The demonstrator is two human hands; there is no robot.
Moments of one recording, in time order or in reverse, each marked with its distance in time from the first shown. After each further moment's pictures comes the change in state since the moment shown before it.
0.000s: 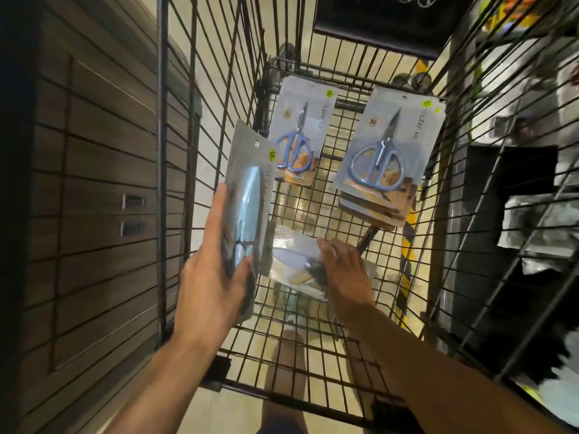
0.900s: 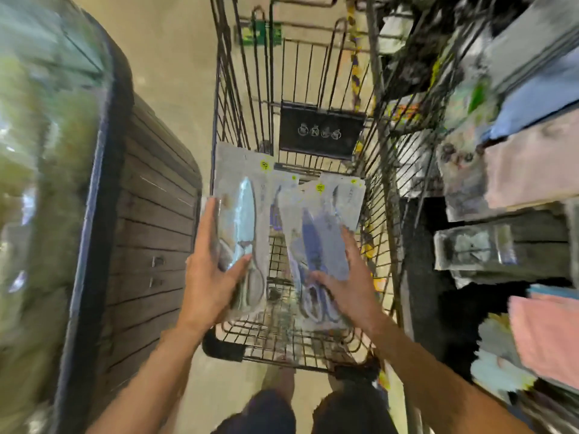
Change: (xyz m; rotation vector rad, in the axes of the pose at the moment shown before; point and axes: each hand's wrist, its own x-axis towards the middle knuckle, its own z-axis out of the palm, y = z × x) left_hand -0.023 0.120 -0.093 -0.156 0.080 0.306; right_hand -0.079 -0.075 -0.234 0.988 0.208 0.160
